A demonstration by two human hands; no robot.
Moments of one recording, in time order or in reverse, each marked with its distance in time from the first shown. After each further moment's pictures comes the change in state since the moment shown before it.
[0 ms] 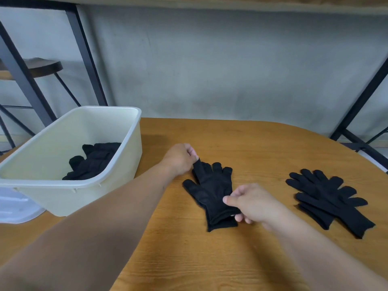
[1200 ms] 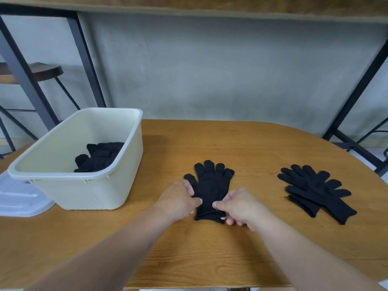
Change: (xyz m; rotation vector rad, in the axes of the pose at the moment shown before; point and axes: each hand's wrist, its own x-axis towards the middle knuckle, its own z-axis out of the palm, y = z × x) left_hand -0.102 -0.029 0.029 -0.010 -0.146 -0.141; right_hand -0.008 0.008 0.028 -0.042 0.010 0.028
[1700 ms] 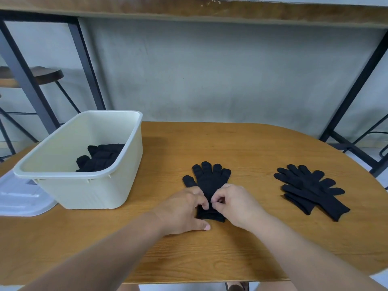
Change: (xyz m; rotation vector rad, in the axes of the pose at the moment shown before) left_hand -0.013 -0.010 0.001 0.472 -0.152 0.574; right_hand 0.003 0.013 0.002 -0.436 0.185 -0.522
